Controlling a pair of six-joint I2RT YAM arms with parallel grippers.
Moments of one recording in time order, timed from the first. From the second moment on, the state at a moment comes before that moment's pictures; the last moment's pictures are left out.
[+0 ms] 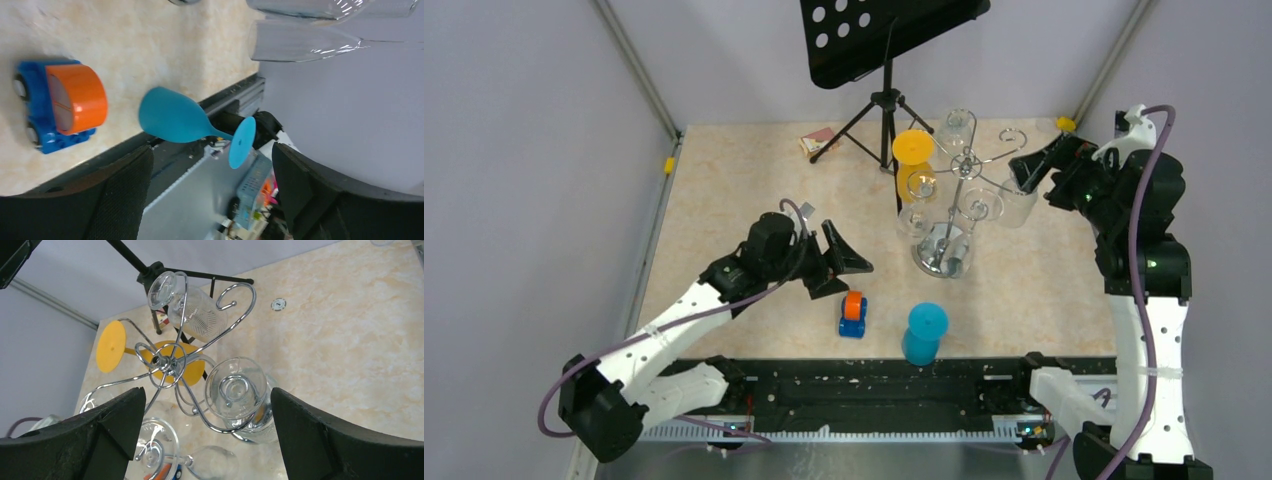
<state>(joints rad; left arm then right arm) -0.65 1.01 0.84 -0.37 0.38 -1.09 -0.04 0.92 1.38 -0.70 -0.21 0.43</state>
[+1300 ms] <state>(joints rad) -0.91 1.51 0.78 0.31 0.79 -1.52 -0.04 0.91 1.38 -0.73 -0.32 0.43</state>
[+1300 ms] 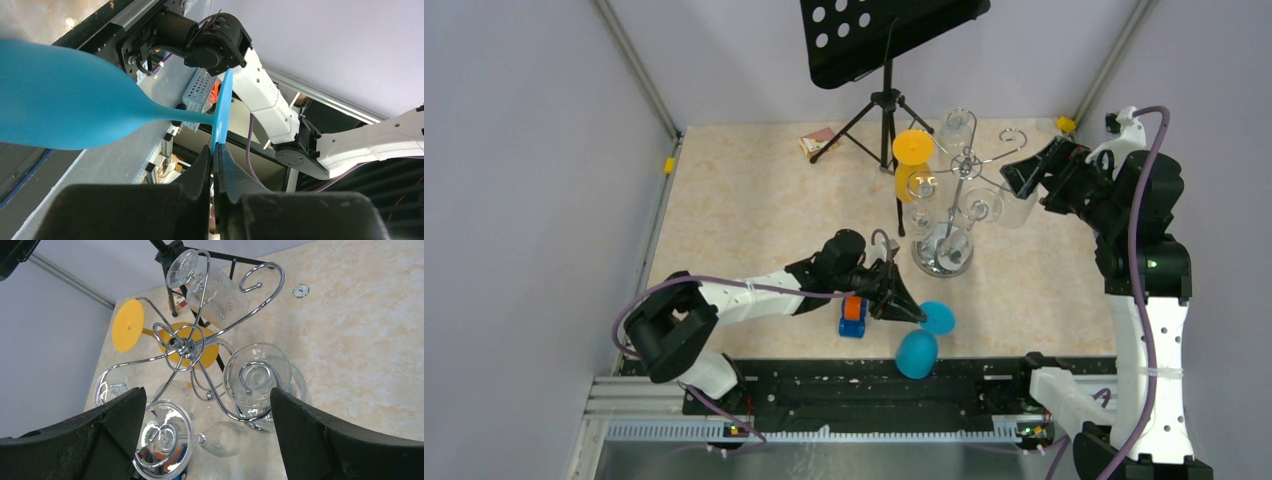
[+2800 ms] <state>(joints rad) -0.75 1.25 2.02 -0.79 0.31 -0.46 -0.04 1.15 1.63 -0.44 -0.83 0.81</state>
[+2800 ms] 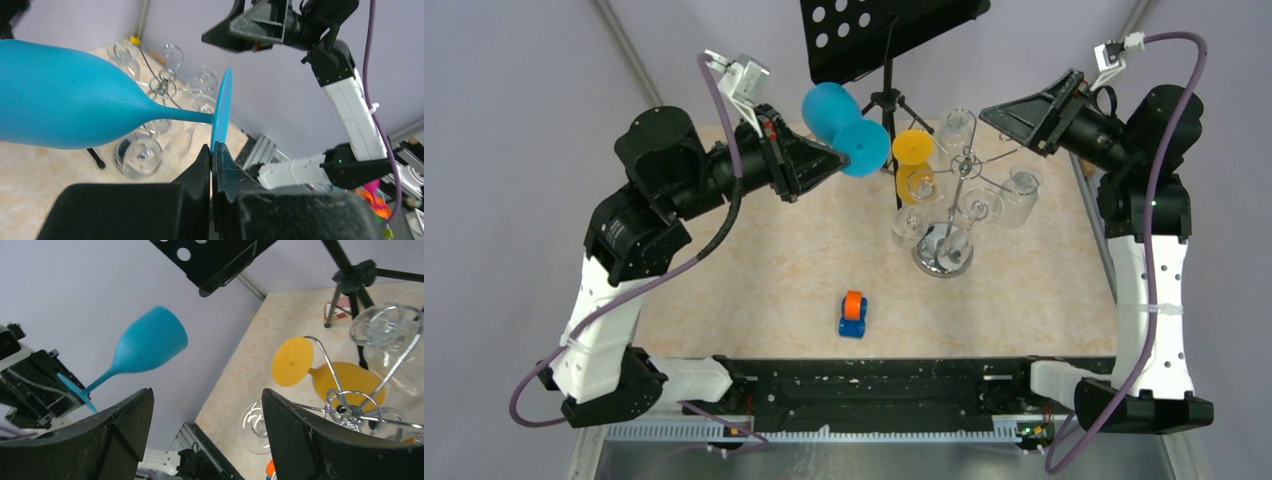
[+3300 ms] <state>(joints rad) -0.72 1.43 2.02 -0.54 0.38 -0.59 0.07 1.22 1.59 0.01 -0.98 1.13</state>
